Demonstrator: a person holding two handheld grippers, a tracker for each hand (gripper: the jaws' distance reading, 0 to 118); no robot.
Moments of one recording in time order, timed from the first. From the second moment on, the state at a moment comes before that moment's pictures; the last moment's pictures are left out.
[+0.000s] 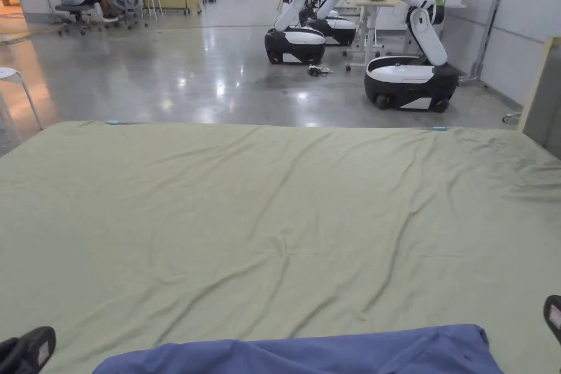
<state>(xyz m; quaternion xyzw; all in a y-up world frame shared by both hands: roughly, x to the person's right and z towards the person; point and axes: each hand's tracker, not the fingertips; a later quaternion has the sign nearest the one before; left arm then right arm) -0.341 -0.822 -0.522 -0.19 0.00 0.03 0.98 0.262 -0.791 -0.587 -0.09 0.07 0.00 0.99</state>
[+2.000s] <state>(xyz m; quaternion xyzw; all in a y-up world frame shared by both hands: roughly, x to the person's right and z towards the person) -0.464 -0.878 -0.657 -0.38 -0.06 0.29 0.88 0.233 -0.807 -0.618 -0.14 0.10 -0.07 0.98</state>
